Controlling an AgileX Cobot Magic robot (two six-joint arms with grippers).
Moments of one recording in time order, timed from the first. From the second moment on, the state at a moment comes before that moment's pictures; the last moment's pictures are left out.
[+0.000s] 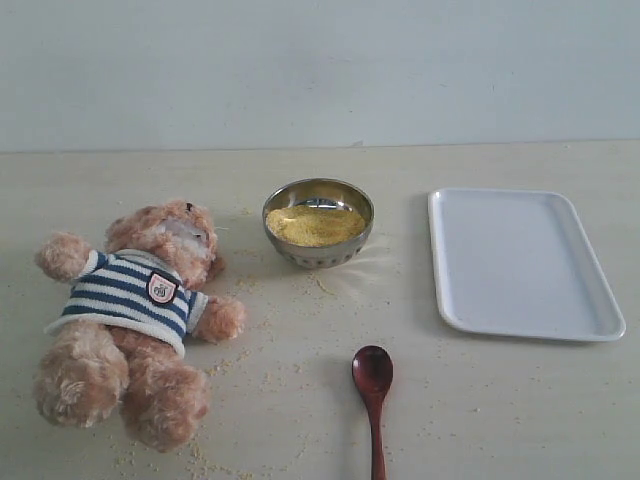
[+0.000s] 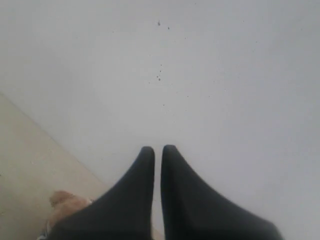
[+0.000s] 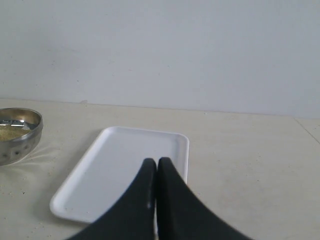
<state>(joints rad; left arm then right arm) -0.02 0.00 0.00 -0.08 -0.10 -0.78 0.09 0.01 0.00 0.00 0.15 -0.03</state>
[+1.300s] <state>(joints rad) -0.33 1.02 -0.88 0.00 0.53 -0.20 0.09 0.01 0.00 0.00 0.15 -0.03</state>
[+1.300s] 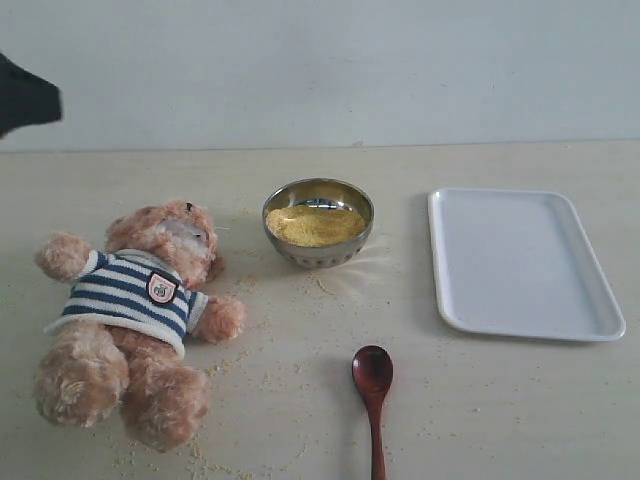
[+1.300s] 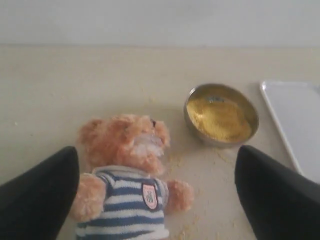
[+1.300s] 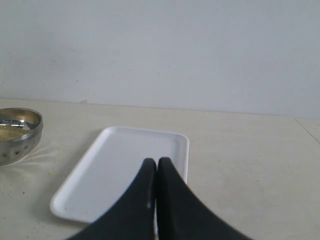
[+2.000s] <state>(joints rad) -0.20 1.33 -0.92 -0.08 0.65 0.00 0.09 0.01 0.00 0.00 0.15 -0.03</state>
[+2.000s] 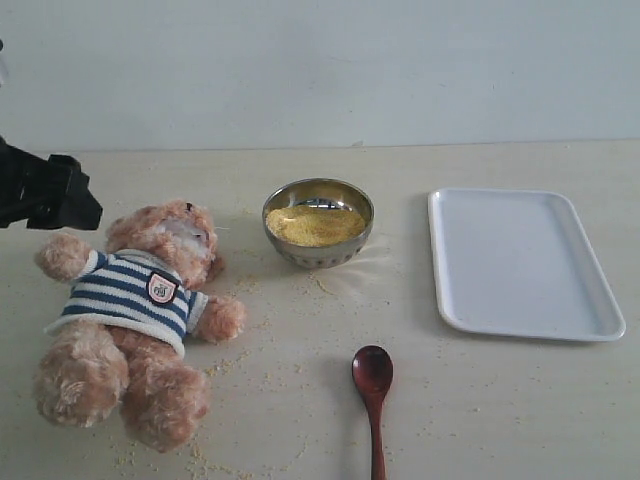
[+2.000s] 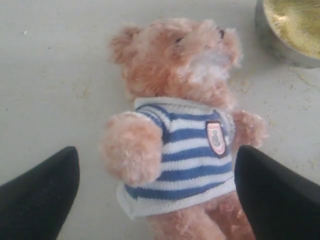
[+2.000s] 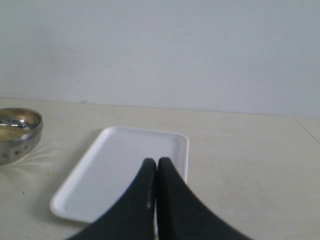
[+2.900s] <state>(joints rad) -0.19 1.42 -0.66 -0.17 0.34 0.05 0.09 0.01 0.00 0.00 0.15 -0.03</state>
